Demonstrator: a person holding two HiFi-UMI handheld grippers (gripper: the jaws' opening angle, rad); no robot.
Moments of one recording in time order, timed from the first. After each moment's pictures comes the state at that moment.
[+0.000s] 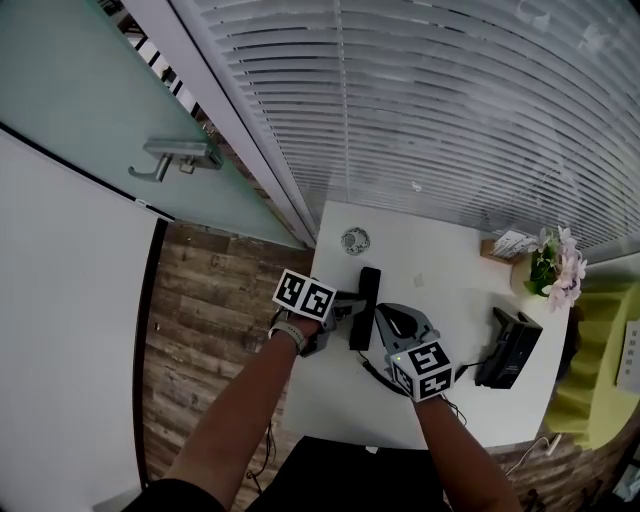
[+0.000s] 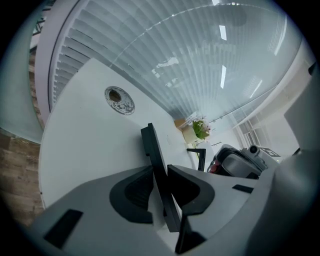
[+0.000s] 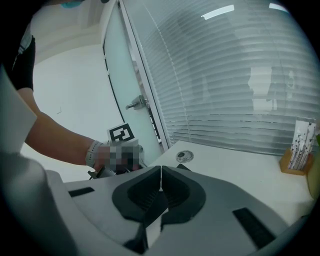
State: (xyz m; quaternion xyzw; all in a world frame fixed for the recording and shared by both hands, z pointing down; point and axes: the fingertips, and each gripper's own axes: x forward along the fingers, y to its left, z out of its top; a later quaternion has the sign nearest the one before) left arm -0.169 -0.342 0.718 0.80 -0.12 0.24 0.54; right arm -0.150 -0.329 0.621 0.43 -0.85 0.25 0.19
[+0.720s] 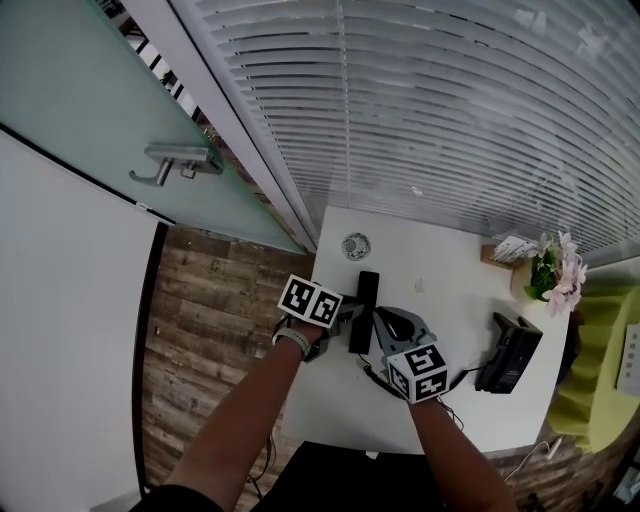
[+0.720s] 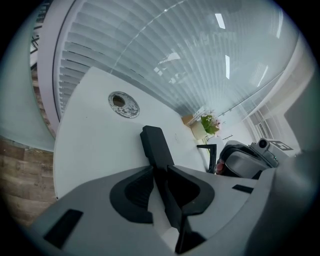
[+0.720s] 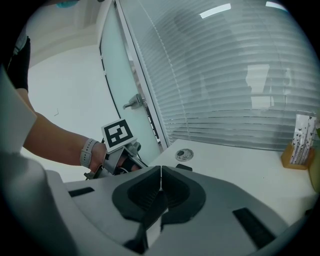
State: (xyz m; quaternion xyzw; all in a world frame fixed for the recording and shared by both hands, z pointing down) left arm -0.175 -0.347 0.726 0.80 -0.16 0.29 0.51; right arm -0.154 -0.333 0.630 0.43 -0.84 0.26 0.19
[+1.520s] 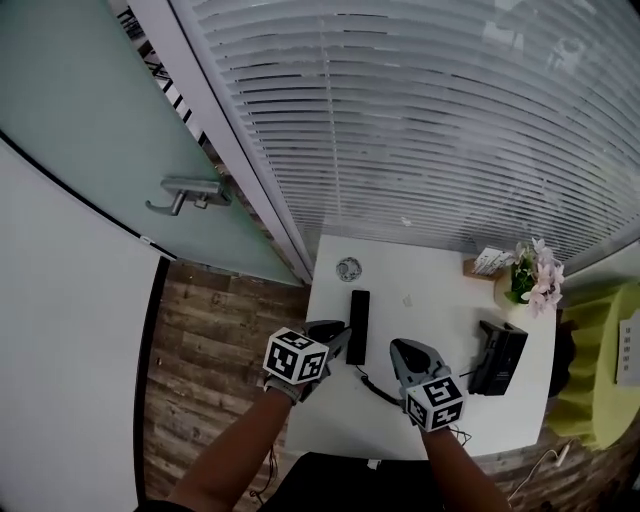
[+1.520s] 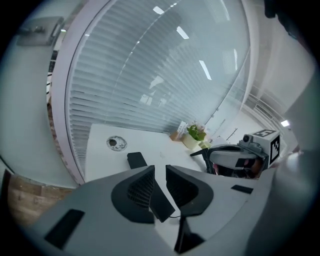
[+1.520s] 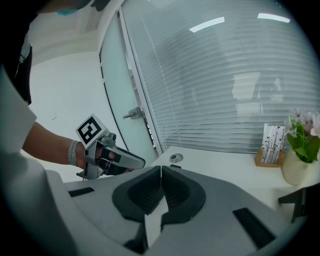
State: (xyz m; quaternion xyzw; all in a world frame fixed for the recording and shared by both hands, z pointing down) left arm -0.198 -0.320 0.638 0.87 -0.24 0.23 0.36; right arm -0.111 -0.280 0.581 0.48 -0.83 0.24 0.16
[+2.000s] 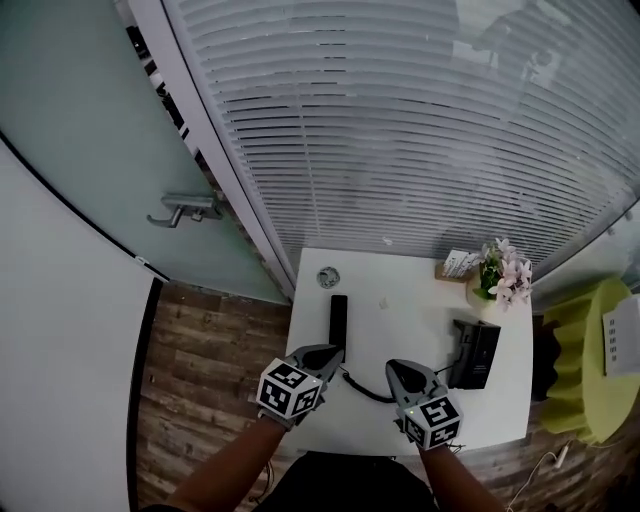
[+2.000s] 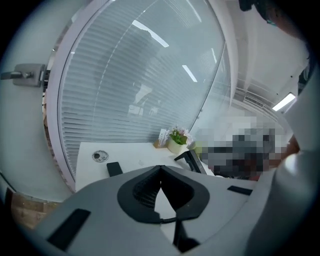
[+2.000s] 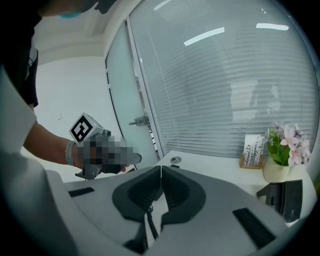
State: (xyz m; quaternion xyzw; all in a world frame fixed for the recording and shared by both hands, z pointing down) left arm -0.167 -0.252 0.564 0.91 -0.24 0.21 0.27; right arm -0.079 -0.211 0.532 0.49 -0.83 0.21 0.14
